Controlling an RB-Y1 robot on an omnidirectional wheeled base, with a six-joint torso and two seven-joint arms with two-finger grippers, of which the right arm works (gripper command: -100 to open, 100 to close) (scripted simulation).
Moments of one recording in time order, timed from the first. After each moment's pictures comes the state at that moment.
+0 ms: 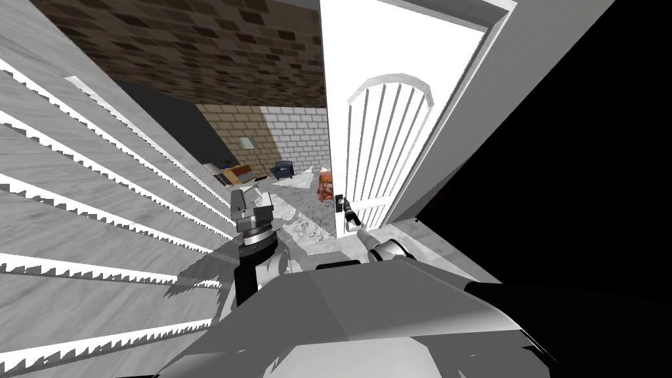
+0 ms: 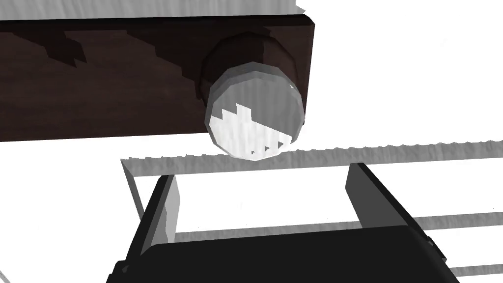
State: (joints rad) arm -0.53 0.04 0.07 -0.60 -0.30 -0.49 0.24
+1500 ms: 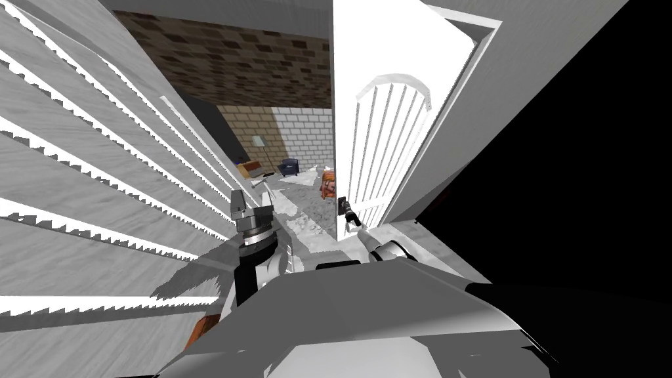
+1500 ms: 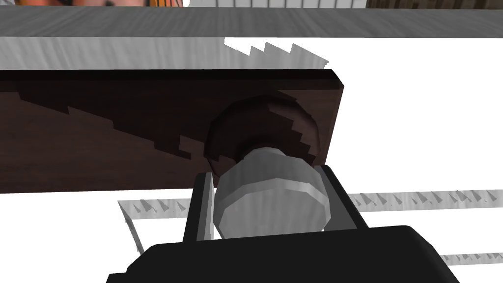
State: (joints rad) arm -0.51 0.03 0.09 -0.62 -0.30 -0.48 0.24
